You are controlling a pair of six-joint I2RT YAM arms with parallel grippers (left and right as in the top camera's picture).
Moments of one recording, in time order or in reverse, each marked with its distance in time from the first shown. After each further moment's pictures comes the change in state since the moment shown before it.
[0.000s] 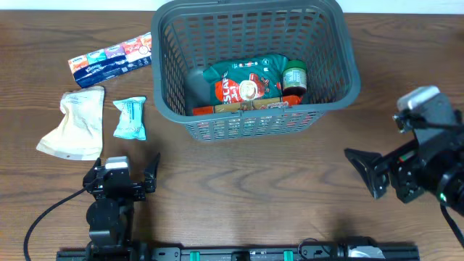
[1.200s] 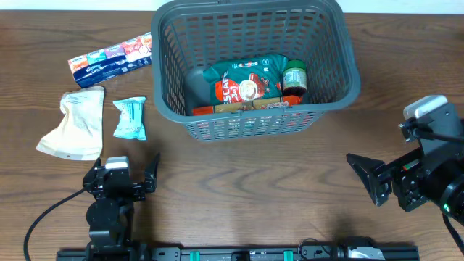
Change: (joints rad) left arm 0.000 0.000 0.000 0.000 0.000 0.000; right arm 0.001 -0.025 0.000 -0.007 0.003 0.023
